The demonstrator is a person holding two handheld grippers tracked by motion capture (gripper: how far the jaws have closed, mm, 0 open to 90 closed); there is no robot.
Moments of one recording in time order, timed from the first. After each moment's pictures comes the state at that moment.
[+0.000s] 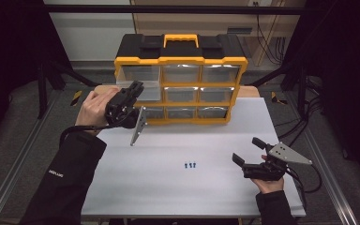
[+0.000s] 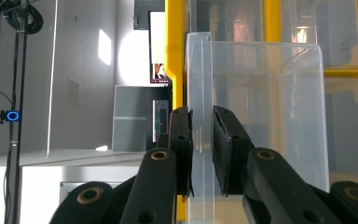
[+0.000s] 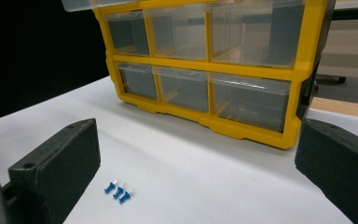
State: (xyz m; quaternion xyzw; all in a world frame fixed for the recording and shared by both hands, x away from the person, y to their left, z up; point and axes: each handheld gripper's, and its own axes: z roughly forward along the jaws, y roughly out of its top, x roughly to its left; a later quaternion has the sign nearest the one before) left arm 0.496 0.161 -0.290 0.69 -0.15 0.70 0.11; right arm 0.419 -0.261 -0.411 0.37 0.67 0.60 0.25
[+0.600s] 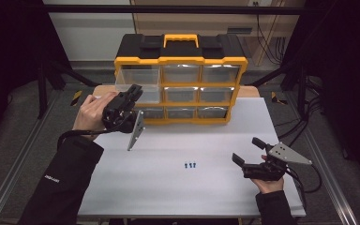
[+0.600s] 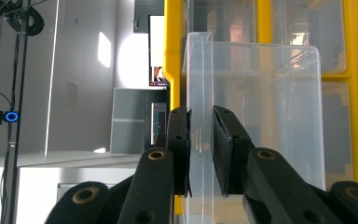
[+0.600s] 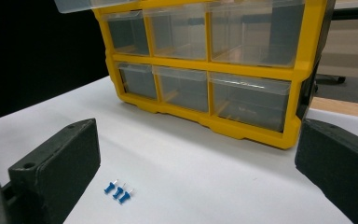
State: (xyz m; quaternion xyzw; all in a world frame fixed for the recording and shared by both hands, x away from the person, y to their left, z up) left arm 0.486 0.164 -0.292 0.70 -0.15 0.69 0.12; right arm 0.419 -0.261 -0.412 0.37 0.67 0.59 0.25
